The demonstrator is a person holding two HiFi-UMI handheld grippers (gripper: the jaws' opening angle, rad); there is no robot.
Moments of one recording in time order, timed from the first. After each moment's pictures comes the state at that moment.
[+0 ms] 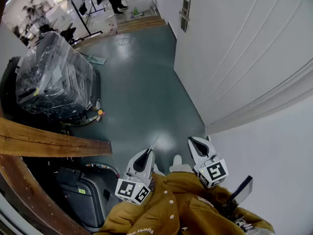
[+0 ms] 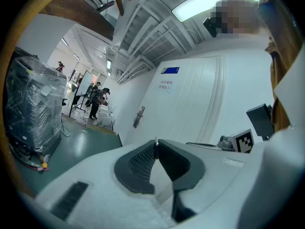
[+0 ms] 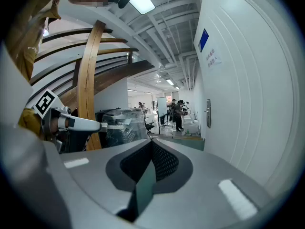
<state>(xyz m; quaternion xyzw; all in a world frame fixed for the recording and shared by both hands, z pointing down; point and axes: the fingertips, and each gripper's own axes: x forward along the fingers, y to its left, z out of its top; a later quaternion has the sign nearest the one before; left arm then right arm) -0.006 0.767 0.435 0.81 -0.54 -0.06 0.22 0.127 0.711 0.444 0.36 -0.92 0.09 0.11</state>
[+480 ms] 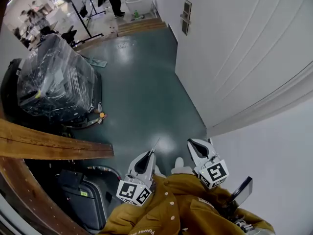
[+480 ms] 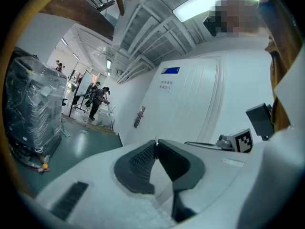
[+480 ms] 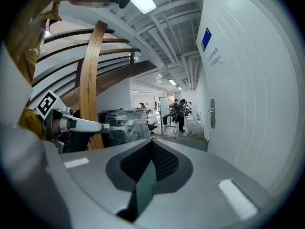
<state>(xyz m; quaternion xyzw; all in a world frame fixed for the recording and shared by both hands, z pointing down) -0.011 0.767 0.433 0.81 -0.54 -0.06 0.23 0.116 0.709 0.439 0.35 -0.93 0.09 0.10</state>
